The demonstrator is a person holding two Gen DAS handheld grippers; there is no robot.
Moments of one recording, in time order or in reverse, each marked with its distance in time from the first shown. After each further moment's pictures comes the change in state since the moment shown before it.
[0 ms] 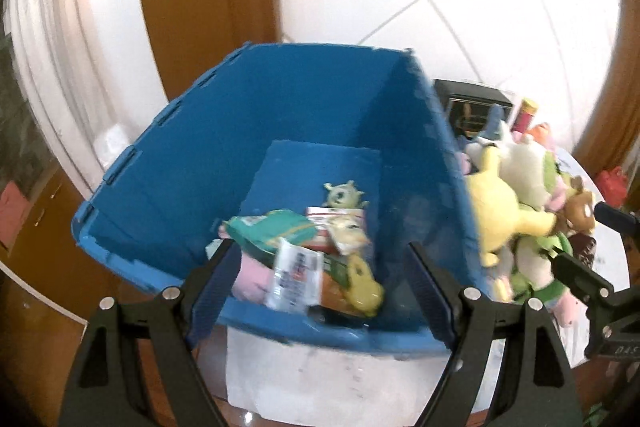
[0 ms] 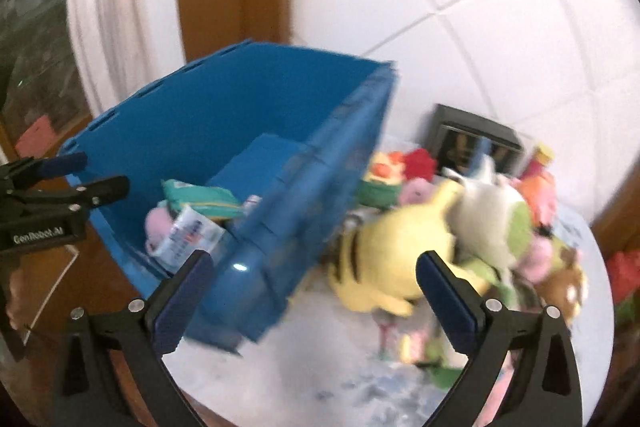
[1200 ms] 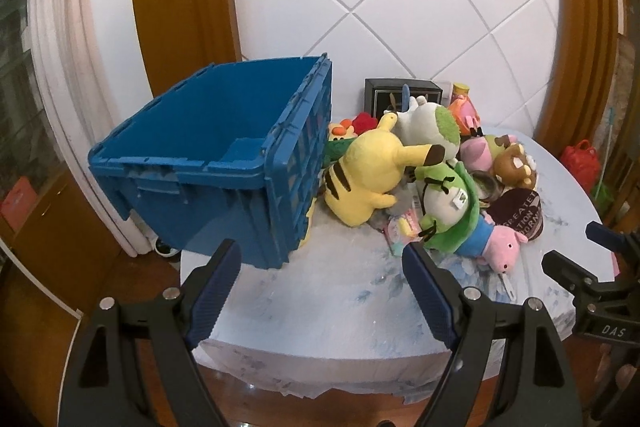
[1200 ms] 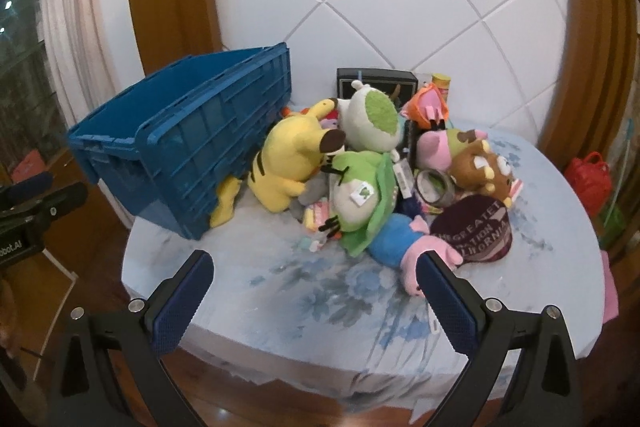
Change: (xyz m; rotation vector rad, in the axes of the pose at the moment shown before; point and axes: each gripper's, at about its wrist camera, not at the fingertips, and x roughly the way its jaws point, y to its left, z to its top) left arm -0.141 -0.161 -0.155 0.034 -0.112 0.001; right arm -0.161 -0.115 -0.203 0.179 -0.056 -0.069
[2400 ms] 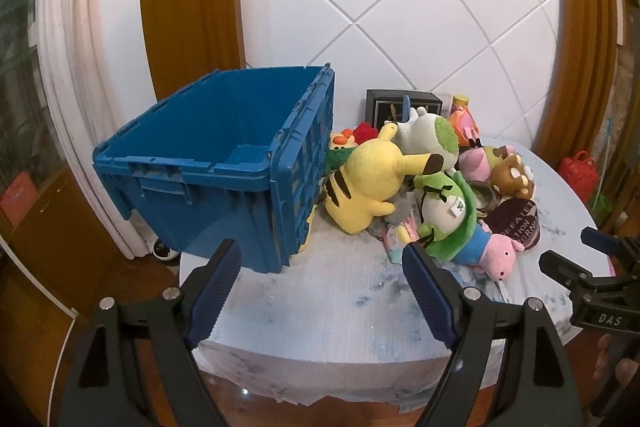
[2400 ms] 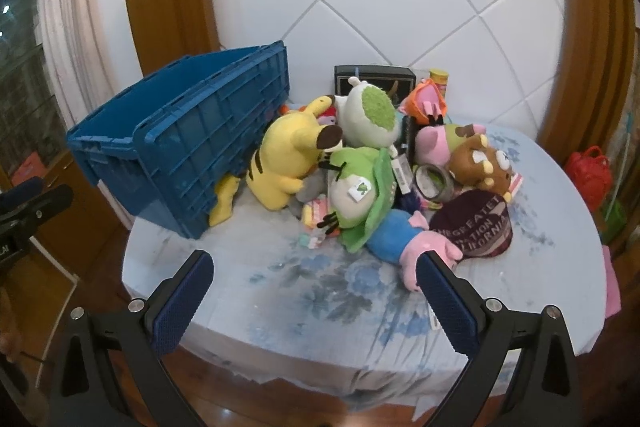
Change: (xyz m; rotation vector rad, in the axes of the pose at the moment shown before) left arm -0.009 0.007 -0.006 -0.021 -0.039 -0.015; right arm 0.000 -0.006 -0.003 0.015 0.003 0.002
